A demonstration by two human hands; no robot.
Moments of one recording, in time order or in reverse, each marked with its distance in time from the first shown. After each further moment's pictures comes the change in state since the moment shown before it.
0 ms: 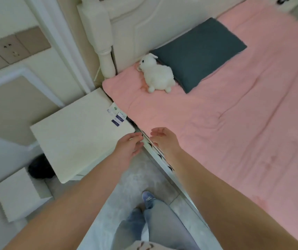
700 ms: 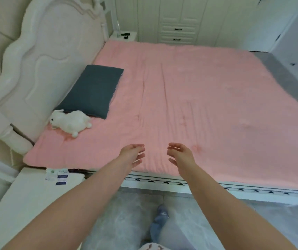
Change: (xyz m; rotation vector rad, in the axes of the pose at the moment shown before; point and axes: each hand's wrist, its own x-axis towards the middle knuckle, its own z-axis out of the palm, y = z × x) left_hand -0.134 -0.059 0.136 0.661 -0.535 0.039; right_hand -0.212 0.093 -0.176 0.609 0.681 -0.075
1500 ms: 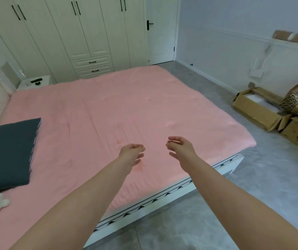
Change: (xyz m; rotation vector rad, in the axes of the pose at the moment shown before) left_hand -0.043 0.025 0.291 0.352 -0.363 0.180; right_hand -0.024 -0.090 -0.268 0.247 0.346 -0.216
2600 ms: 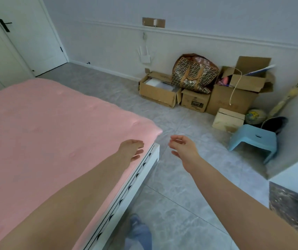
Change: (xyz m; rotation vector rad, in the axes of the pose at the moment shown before) left_hand 0.052 0.018 0.487 0.368 -0.501 -0.042; right_hand 0.053 -0.066 -0.427 0.191 0.627 -0.072
